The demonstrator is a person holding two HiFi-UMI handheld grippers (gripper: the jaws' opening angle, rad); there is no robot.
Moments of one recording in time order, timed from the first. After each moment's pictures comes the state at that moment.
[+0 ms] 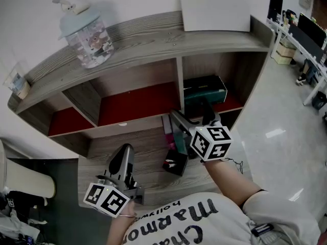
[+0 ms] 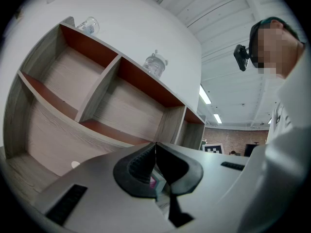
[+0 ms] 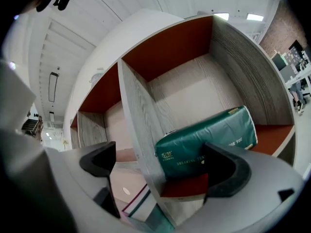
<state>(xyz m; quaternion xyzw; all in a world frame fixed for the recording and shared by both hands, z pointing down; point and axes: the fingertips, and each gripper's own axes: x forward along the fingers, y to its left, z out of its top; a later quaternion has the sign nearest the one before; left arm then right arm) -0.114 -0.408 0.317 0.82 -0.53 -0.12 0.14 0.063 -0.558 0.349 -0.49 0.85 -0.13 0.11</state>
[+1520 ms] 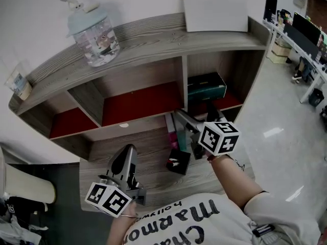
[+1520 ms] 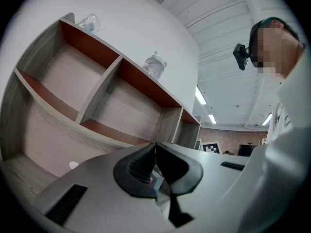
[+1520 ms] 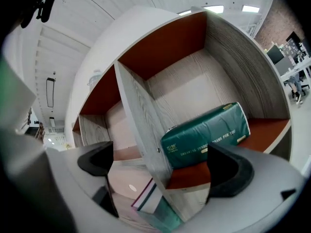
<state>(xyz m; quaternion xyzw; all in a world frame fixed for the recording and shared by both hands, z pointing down) -0.123 -0.401 0.316 0.84 -0.51 -0.12 0.14 0.067 -0.550 0.352 -0.48 0.85 -0.18 0.10</state>
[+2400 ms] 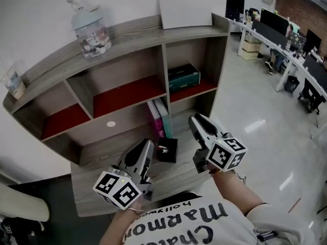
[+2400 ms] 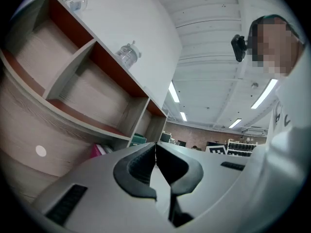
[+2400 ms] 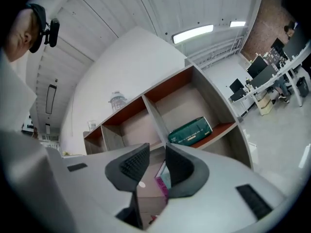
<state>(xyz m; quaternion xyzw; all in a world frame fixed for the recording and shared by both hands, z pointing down) -0.055 -0.342 0.322 0.92 -0.35 -0.11 0.15 0.106 -0.399 0.349 -0.51 0.83 -0.16 0.17</state>
